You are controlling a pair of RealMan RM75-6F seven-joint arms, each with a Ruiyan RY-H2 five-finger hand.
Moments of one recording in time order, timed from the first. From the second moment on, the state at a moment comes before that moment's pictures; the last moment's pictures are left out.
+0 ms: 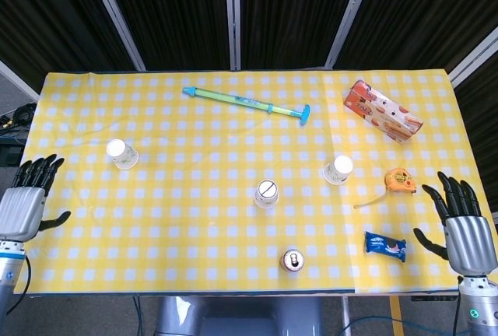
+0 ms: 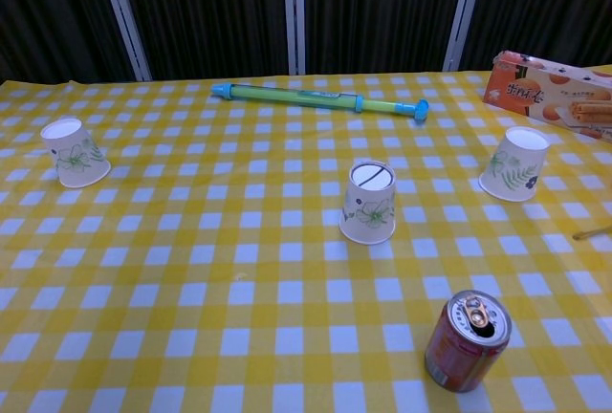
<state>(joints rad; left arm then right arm) -0.22 -1.14 -0.12 -1.62 1.38 1.30 0.14 0.08 -1.20 0.09 -1.50 -1.59 1.61 0.01</state>
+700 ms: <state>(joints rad) -0.58 -1.19 -0.27 -1.38 0.99 0.82 0.24 0.10 -1.19 0.11 -1.47 -1.54 1.56 0.10</state>
